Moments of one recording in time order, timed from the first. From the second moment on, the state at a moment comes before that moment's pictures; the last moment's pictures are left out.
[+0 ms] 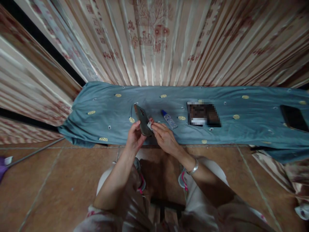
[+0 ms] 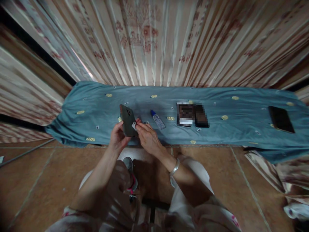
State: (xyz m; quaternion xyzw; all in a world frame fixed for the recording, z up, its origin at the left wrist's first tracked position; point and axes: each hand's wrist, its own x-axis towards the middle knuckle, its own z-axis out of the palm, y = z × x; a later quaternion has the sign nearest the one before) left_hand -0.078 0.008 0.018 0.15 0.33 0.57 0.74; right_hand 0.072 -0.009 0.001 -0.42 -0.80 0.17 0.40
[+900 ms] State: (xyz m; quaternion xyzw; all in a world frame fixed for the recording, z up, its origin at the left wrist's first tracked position) left_hand -0.081 0.011 0.023 0.10 0.36 0.58 0.72; right_hand 0.075 -0.029 0.012 -0.37 -0.82 0.11 0.42
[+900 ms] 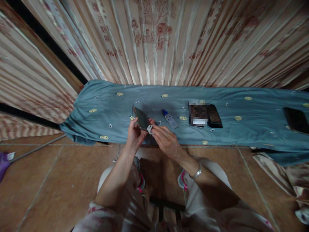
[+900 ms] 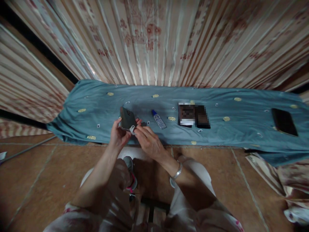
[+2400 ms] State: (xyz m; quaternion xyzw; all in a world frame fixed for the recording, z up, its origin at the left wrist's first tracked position) left_hand -0.072 0.000 0.013 0.26 0.45 0.54 0.67; right_hand 0.086 0.038 -0.012 -0.50 -0.77 0.19 0.35
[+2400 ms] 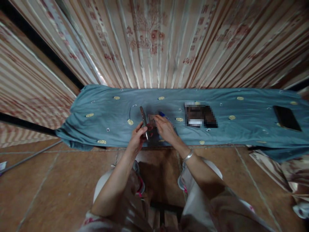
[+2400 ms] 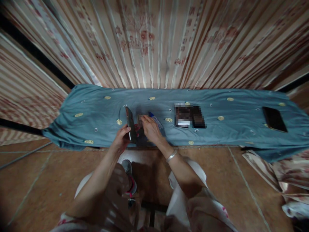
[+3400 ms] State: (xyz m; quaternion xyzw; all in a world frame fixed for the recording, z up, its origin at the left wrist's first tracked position) left_hand -0.028 0.018 0.020 0.23 0.43 0.56 0.67; right_hand 0.163 0.001 0.022 -0.44 -0.38 0.61 0.54
